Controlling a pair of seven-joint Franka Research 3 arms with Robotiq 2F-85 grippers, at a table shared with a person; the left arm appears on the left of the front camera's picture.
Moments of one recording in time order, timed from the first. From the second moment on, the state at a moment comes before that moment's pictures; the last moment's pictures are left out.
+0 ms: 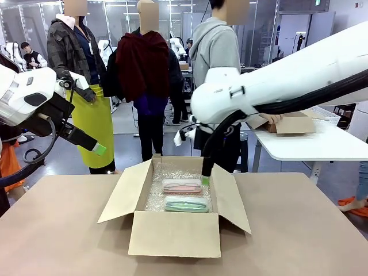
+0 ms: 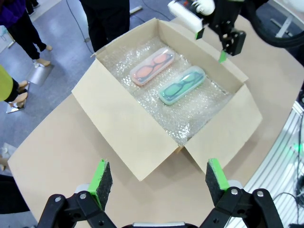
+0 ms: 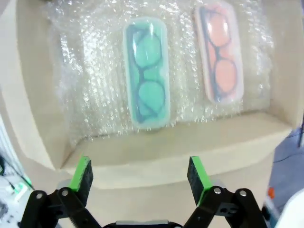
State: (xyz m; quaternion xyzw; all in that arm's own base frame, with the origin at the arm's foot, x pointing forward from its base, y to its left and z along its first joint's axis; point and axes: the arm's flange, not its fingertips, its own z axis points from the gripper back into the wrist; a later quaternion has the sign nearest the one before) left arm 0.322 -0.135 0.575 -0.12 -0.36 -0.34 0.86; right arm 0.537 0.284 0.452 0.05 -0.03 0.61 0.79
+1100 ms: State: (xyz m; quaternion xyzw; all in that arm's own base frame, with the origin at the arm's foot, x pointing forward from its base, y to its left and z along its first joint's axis) left arm 0.322 -0.135 0.575 -0.12 -0.36 -0.34 0.86; right arm 0.389 0.038 0.496 0.07 -0.26 0.23 0.93
